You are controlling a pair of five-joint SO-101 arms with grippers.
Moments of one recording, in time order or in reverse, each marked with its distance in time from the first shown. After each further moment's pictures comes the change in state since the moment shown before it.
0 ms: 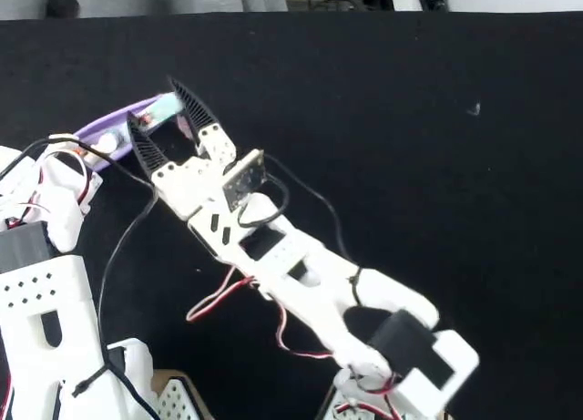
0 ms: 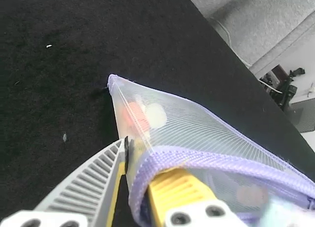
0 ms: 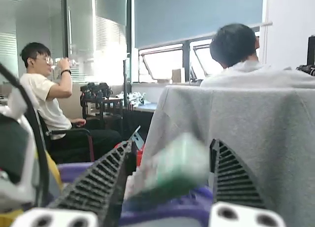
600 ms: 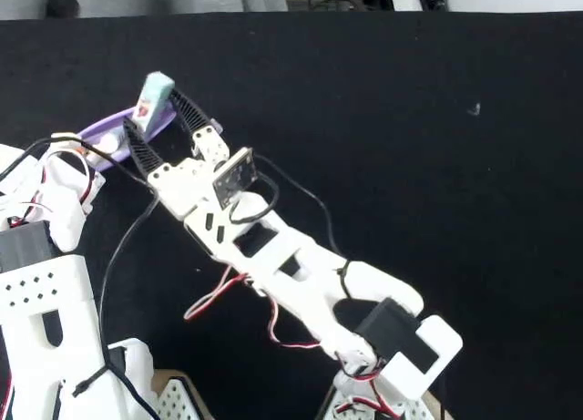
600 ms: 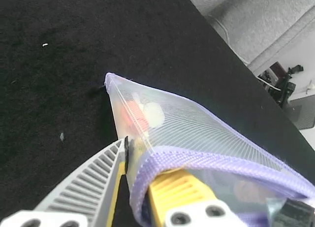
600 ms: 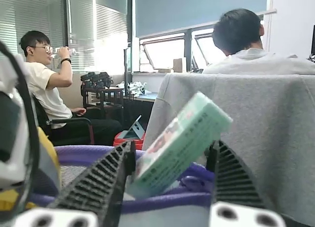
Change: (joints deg) left arm 0.4 0.0 0.0 0.0 0.0; right arm -0.1 5.9 -2.1 -1.0 0.2
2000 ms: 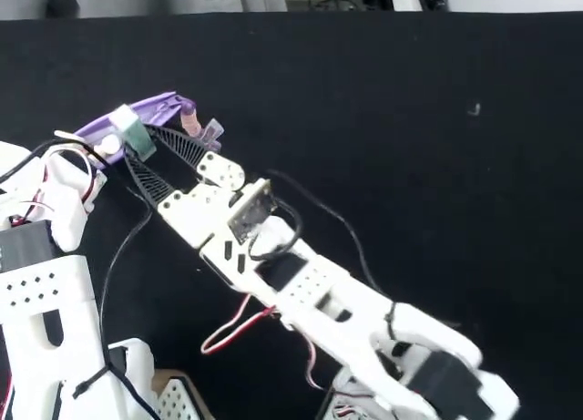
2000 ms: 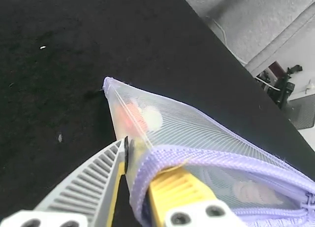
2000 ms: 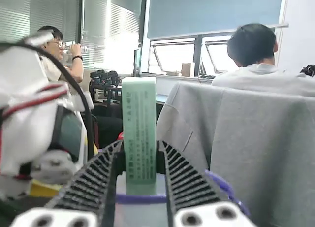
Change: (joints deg) left arm 1.2 -0.1 -0.8 0.2 -0.1; right arm -3.0 -22.9 12.9 9.5 4.9
